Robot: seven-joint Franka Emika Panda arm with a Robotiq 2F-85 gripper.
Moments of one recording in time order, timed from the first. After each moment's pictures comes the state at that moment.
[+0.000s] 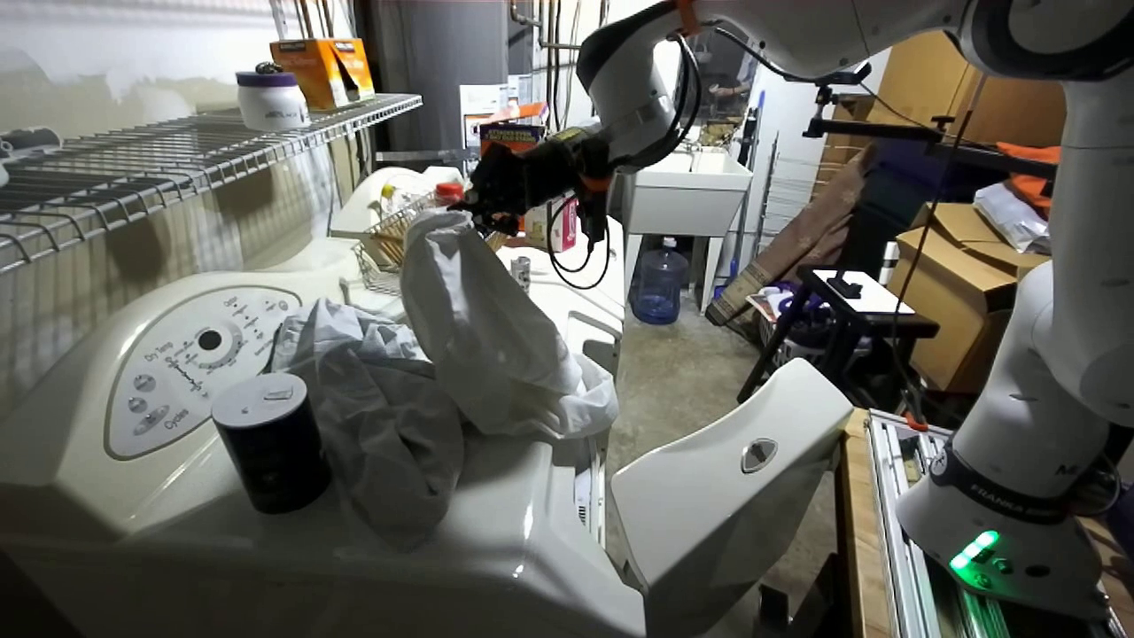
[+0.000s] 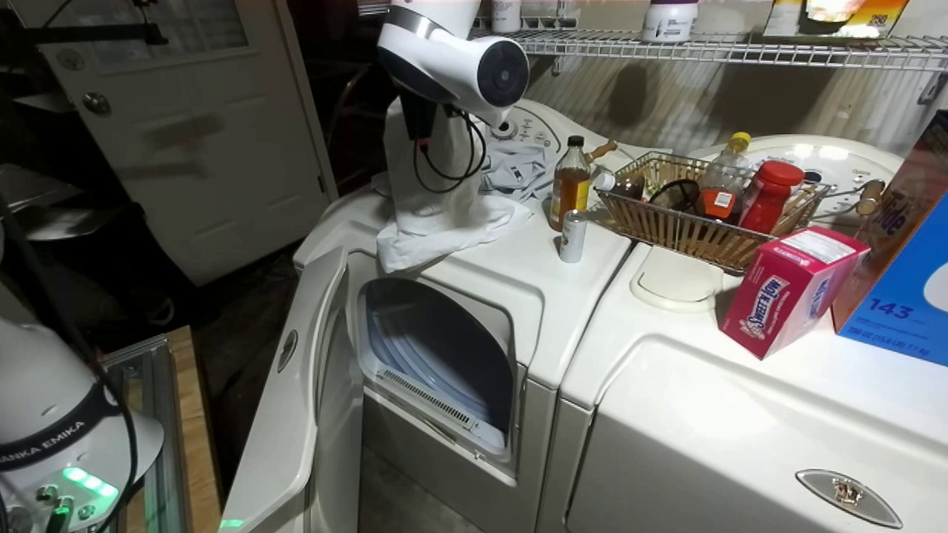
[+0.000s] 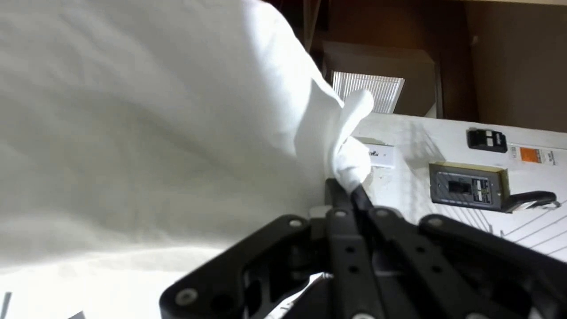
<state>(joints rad) -0.06 0.31 -0.06 -1.82 1.51 1.83 -0.60</state>
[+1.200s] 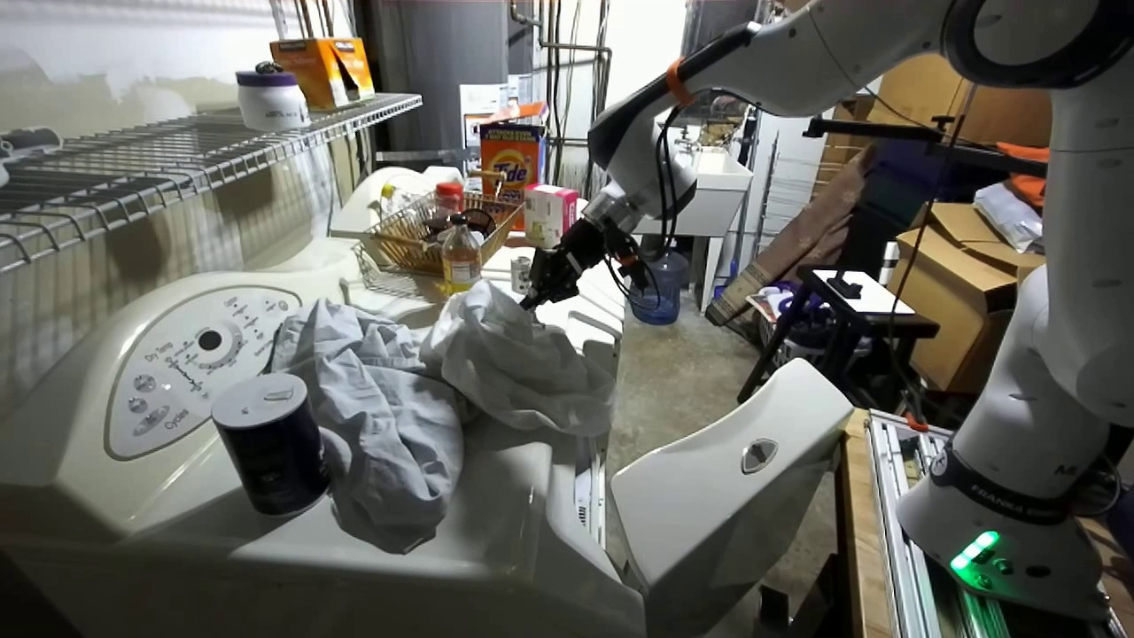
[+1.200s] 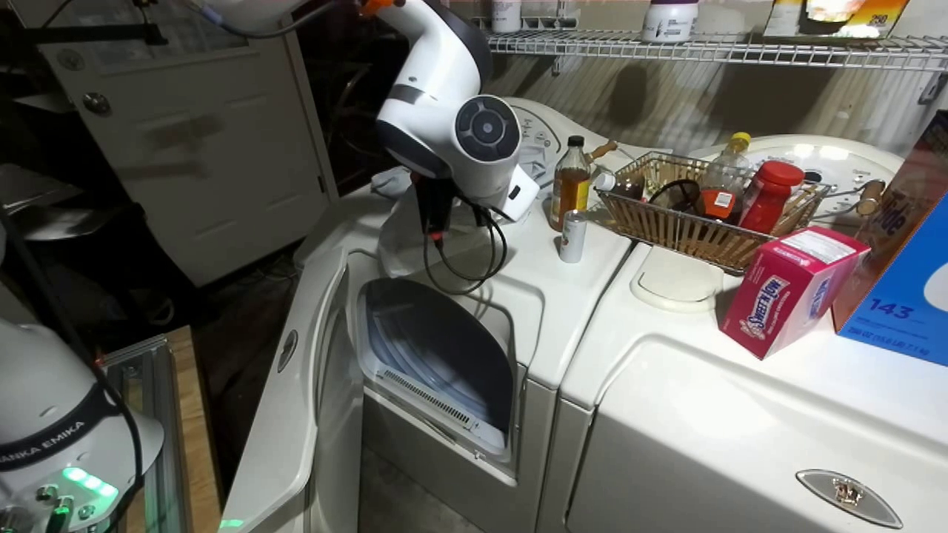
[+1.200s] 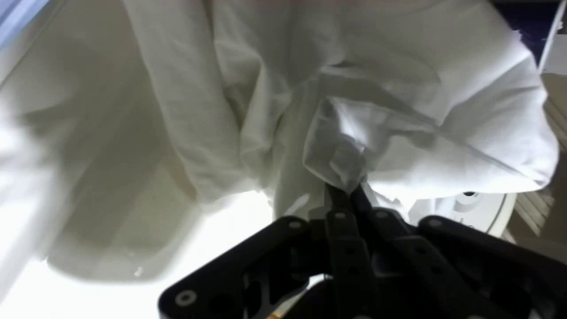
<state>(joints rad) -0.08 0.35 -0.11 -1.99 1.24 2.26 -0.62</state>
